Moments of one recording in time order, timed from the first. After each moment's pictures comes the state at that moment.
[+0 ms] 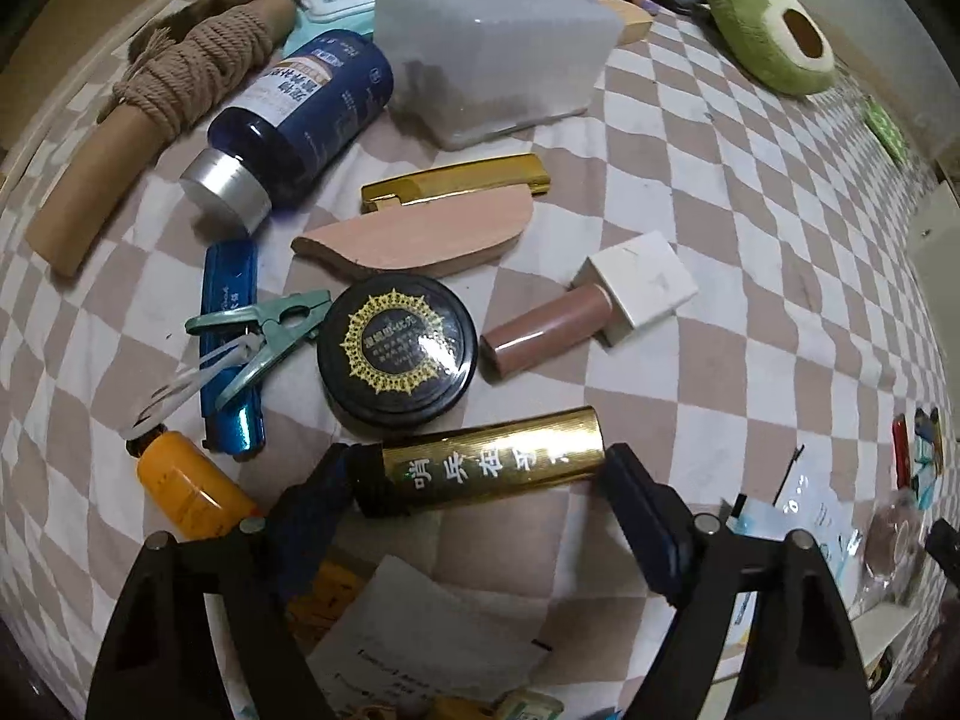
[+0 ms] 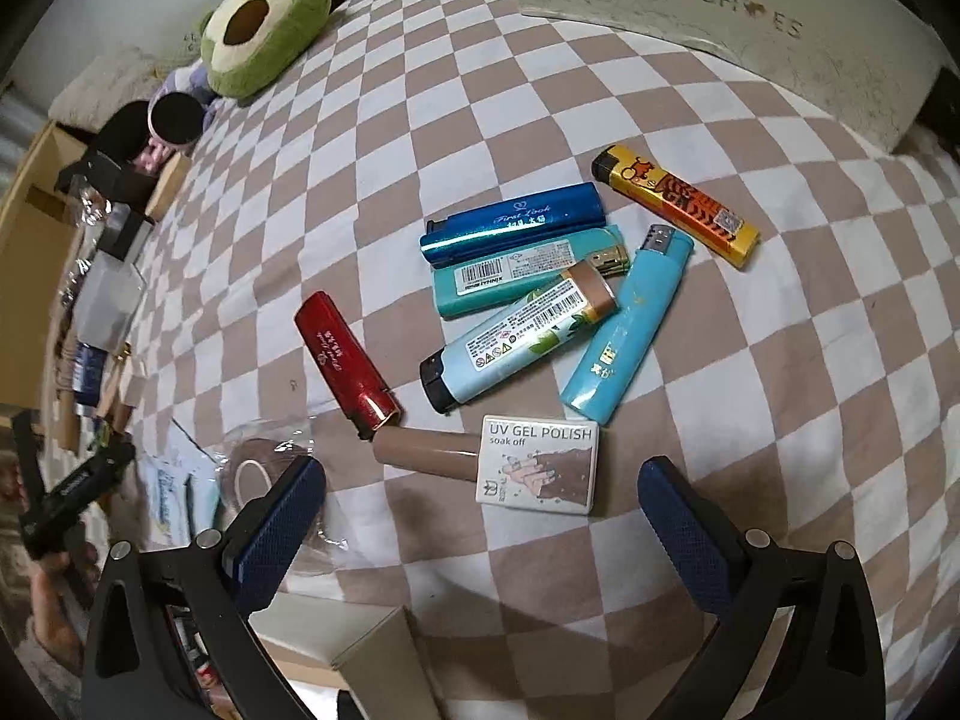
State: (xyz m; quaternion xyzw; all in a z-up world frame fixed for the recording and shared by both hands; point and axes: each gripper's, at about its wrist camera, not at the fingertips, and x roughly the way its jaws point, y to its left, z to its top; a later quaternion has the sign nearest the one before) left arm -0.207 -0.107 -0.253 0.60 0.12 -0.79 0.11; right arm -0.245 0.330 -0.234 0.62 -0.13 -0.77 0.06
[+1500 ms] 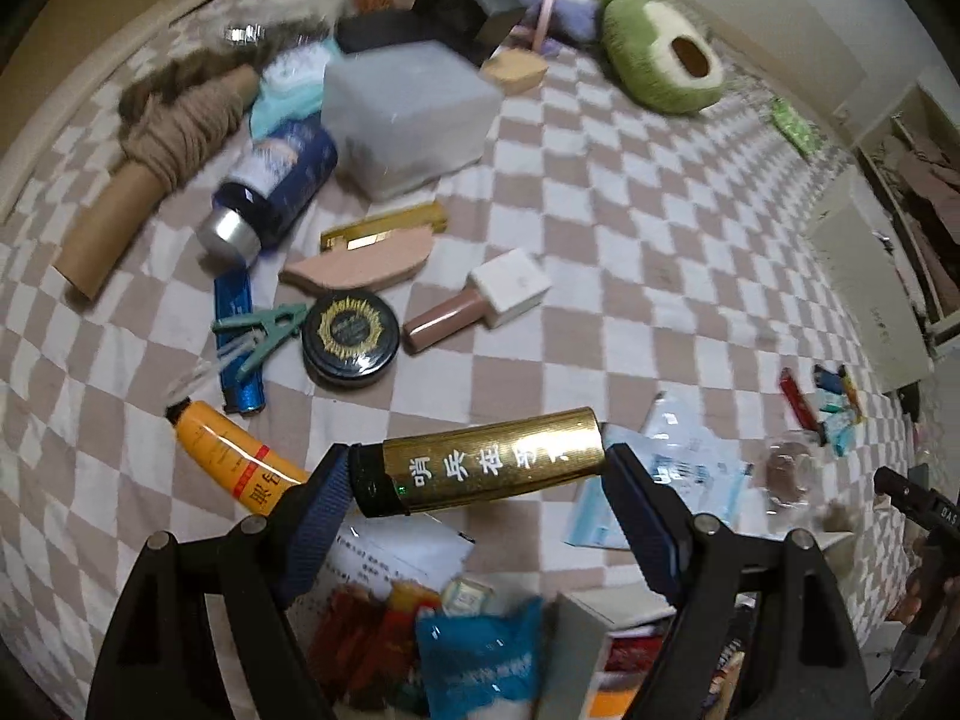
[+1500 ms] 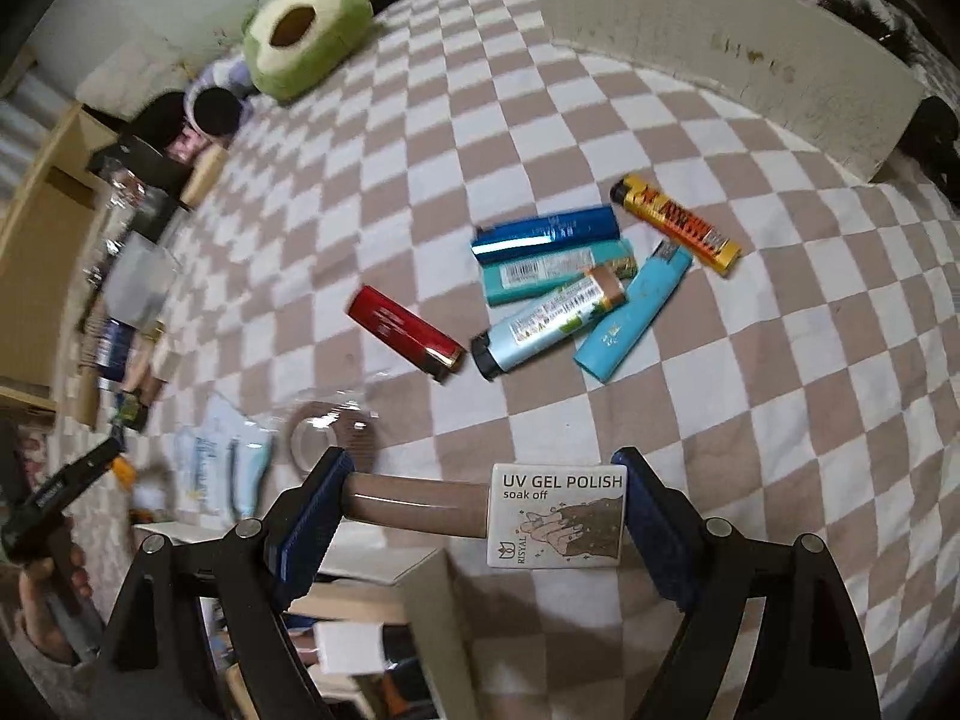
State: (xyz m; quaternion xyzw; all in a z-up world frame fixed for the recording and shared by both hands) left arm -0.181 -0.092 -0.184 0.56 0.13 -0.82 0.02; right arm -0.210 0.334 -0.181 0.60 -0.13 -0.78 0.07
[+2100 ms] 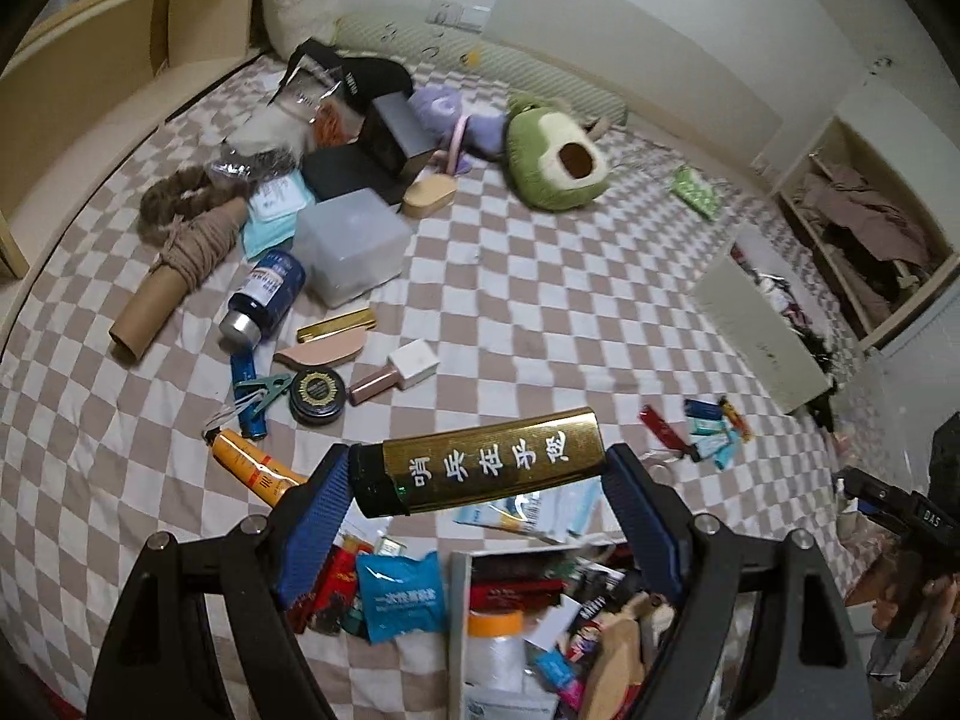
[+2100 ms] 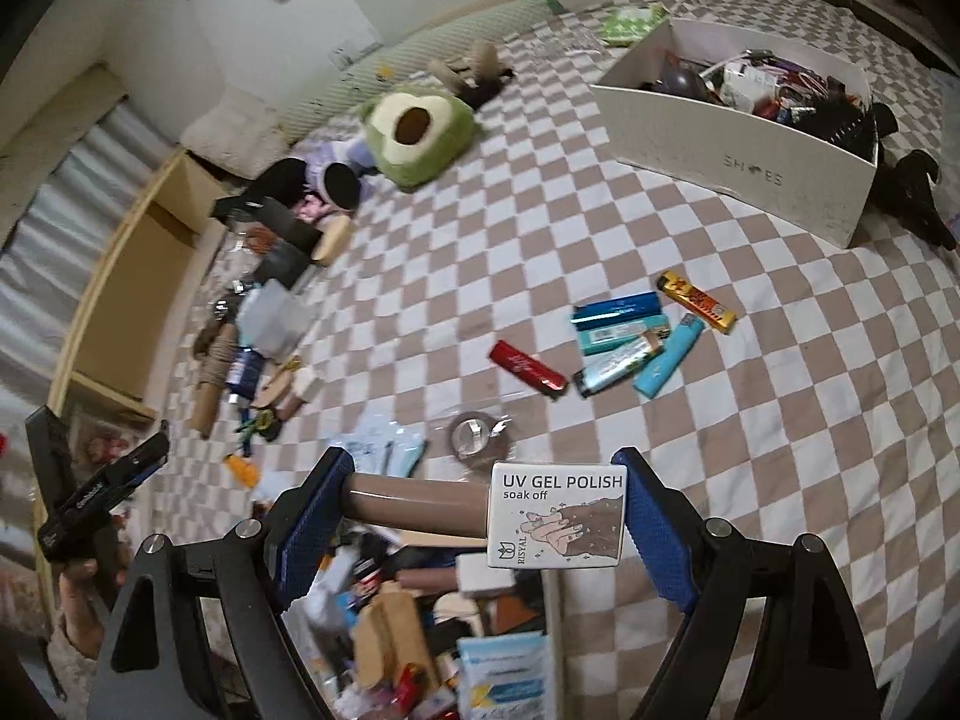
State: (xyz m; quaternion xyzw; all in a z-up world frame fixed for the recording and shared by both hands) left arm -0.127 -0.070 -0.074 0.47 0.15 -0.87 -0.03; right arm -0.165 0.320 -0.079 0.52 -0.17 -0.82 0.14
